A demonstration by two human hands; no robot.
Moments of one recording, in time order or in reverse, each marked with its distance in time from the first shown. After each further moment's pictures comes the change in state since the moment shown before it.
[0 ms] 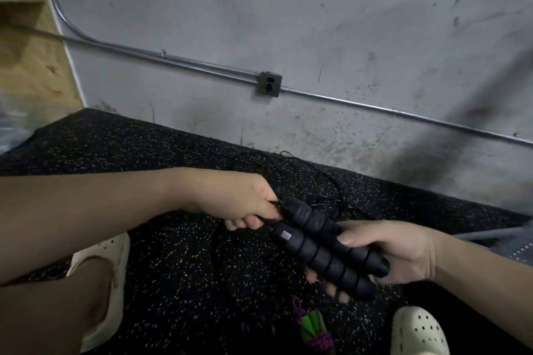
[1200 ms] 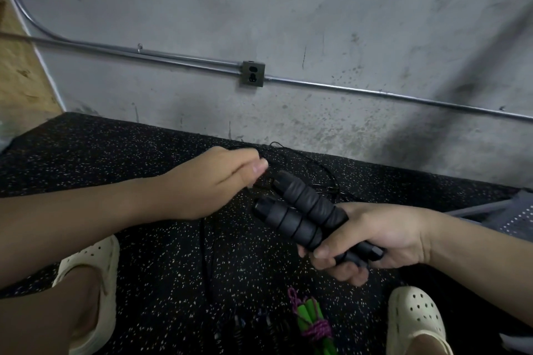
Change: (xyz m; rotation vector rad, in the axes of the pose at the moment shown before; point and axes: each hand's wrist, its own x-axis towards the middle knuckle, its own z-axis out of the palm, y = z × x) left_hand 0.002 -0.016 0.000 0.456 0.609 0.471; right_hand -0.007 -0.009 0.008 -0.085 0.068 0.070
